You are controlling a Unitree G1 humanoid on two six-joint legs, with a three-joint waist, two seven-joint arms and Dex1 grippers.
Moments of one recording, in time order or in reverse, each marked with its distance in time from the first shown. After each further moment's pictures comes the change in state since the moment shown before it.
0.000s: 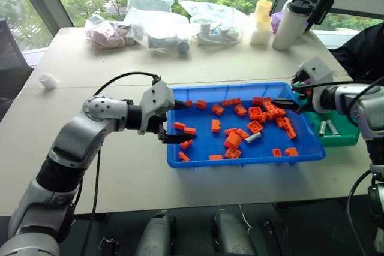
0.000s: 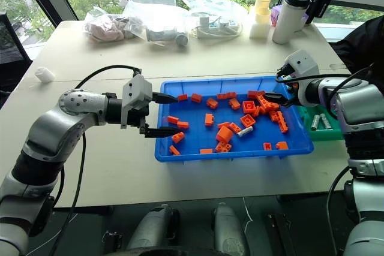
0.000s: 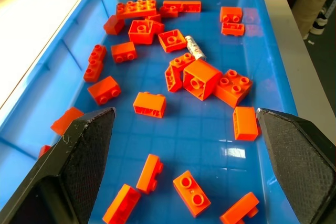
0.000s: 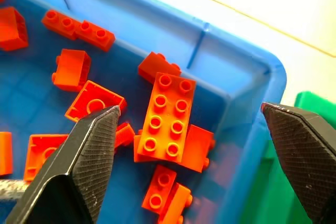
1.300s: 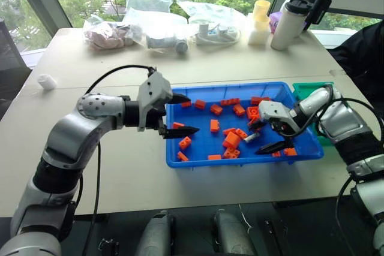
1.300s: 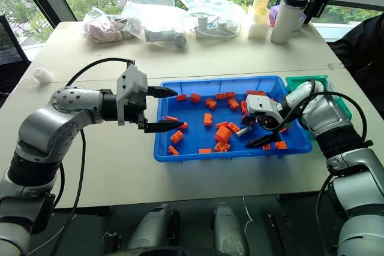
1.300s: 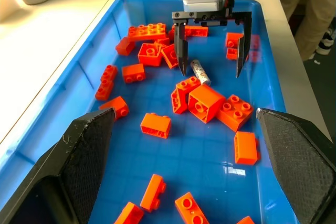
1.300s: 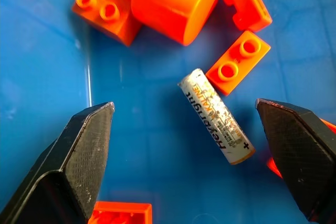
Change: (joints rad) left arm 0.003 -0.008 0.068 -0.071 -0.077 0.096 0.071; right arm -0.116 0.160 0.375 0.439 -0.338 -0.831 0.708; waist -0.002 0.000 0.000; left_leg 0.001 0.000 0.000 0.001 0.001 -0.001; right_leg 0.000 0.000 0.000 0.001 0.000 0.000
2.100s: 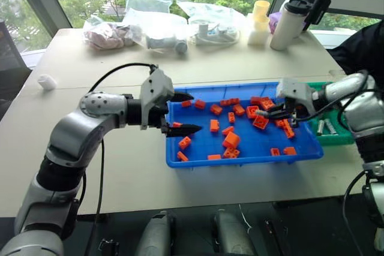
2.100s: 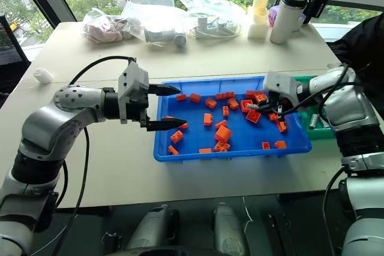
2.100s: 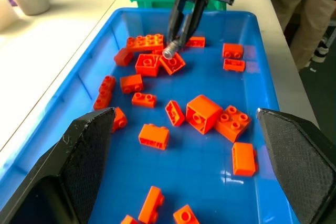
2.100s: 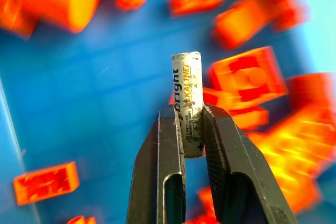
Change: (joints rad) left arm -0.053 -0.061 -0.016 0.049 -0.008 -0.043 -0.021; right arm 0.043 -0.076 -0.349 -0.250 0.028 0.341 -0.245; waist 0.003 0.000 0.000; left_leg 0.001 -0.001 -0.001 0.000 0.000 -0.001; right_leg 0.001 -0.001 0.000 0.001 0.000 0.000
